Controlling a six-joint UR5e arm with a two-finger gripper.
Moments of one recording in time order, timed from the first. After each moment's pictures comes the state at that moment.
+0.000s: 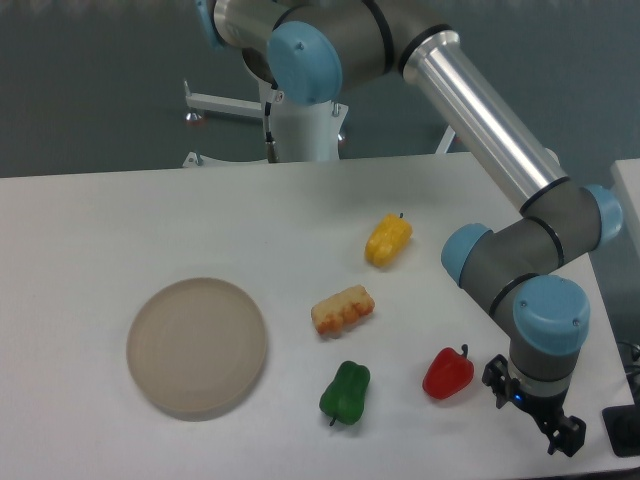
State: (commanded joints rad) arm 2.35 -2.63 -0.55 -1.24 1.61 1.41
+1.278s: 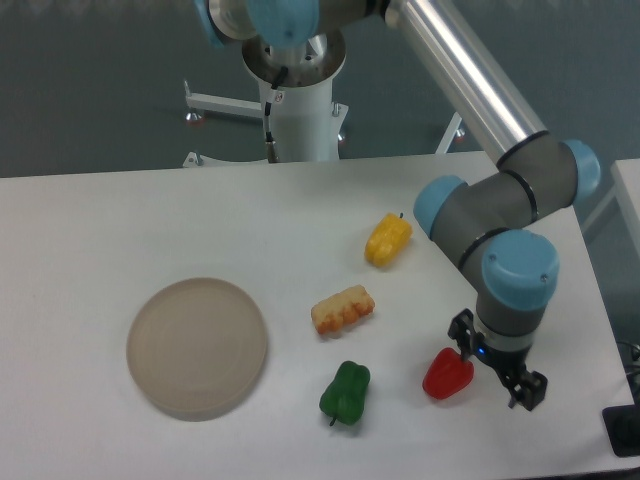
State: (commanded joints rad) arm 2.32 -2.35 -0.98 -1.25 1.61 1.41
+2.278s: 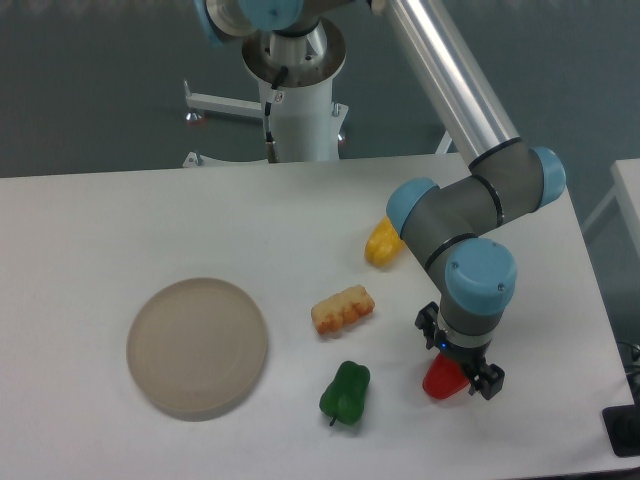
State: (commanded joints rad) arm 2.31 -2.39 -1.02 -1.20 1.62 1.39
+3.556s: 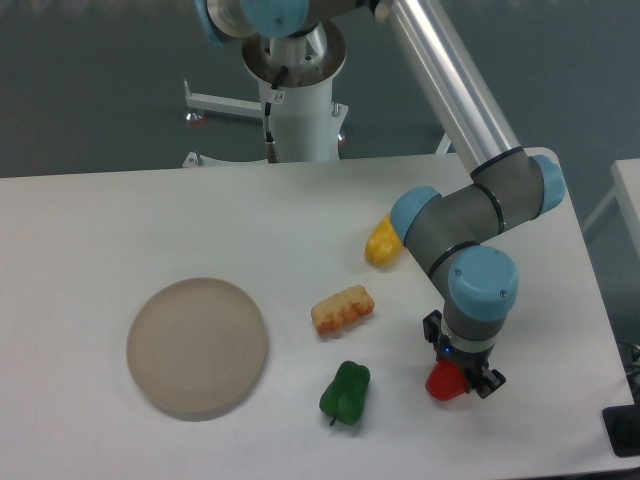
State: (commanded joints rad) arm 2.32 -2.38 -1.01 -1.19 1.61 1.40
